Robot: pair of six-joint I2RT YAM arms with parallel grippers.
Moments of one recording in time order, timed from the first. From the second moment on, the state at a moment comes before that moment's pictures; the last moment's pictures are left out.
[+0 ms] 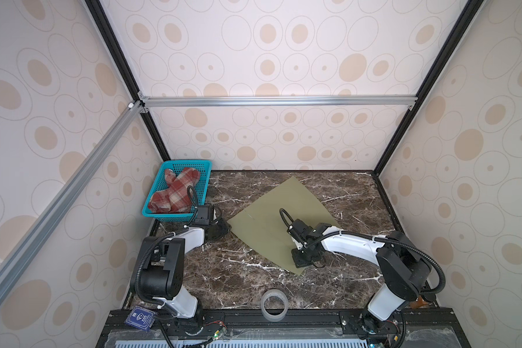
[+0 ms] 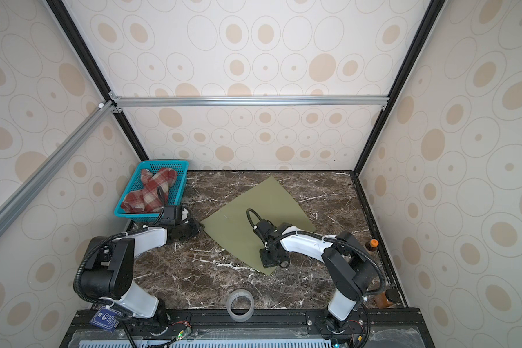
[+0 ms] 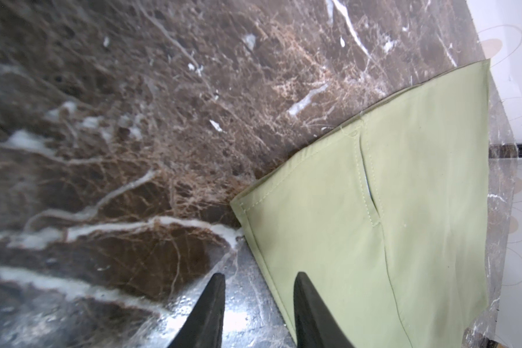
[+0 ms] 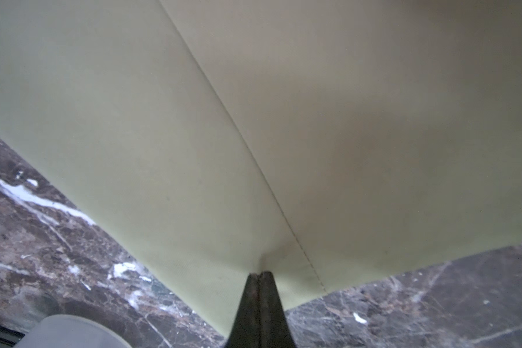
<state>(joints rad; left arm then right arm) -0.07 1.59 0.72 -0.05 0.27 -0.65 0.77 1.67 1.00 -0.77 -0.08 0.51</state>
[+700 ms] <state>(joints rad) -0.06 1.67 0.69 0.14 0.25 -0.74 0.77 1.71 1.05 -0.78 -0.09 0.51</state>
